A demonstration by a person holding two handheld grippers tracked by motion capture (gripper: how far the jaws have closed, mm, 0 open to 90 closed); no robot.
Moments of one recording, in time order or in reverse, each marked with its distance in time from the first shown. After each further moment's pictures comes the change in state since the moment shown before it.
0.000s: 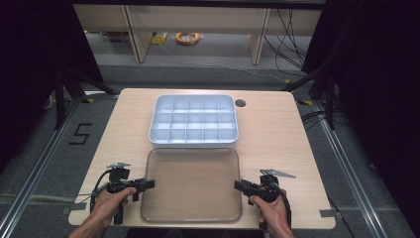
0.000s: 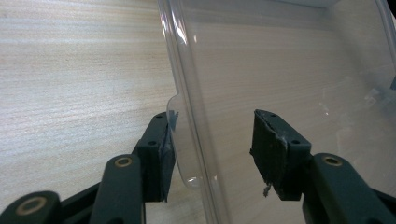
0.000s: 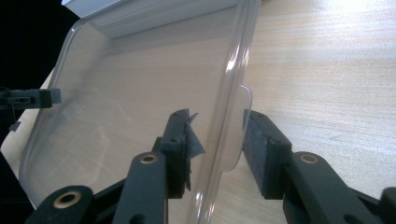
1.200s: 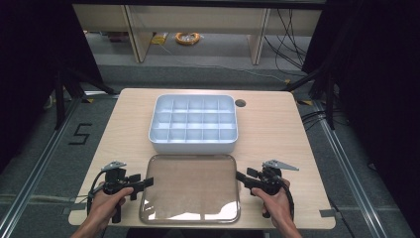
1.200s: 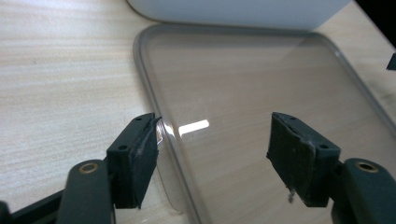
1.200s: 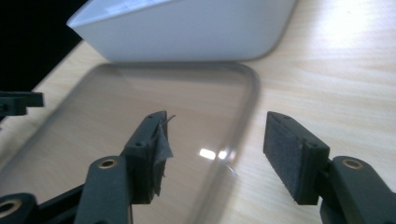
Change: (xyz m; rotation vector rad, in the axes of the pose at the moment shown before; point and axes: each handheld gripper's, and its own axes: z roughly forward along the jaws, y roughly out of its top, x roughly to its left) left arm 0.002 0.000 -0.013 -0.127 -0.024 0.063; right arm -0.003 0.024 -0.003 -0.102 -0.004 -0.115
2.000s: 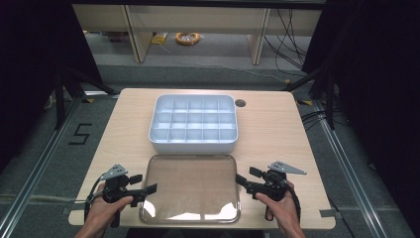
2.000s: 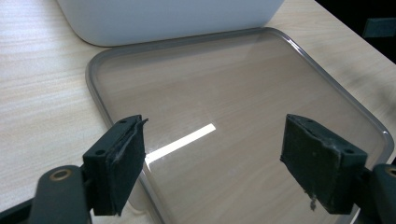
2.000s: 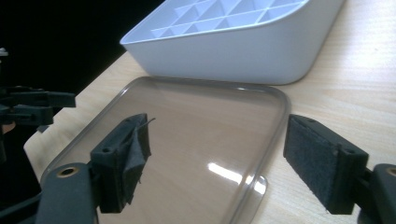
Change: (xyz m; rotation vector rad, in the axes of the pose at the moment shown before) left arm -0.024 -0.009 -0.012 -0.031 -0.066 0.188; right arm 0.014 0.002 -0.025 -0.063 0.095 -0.076
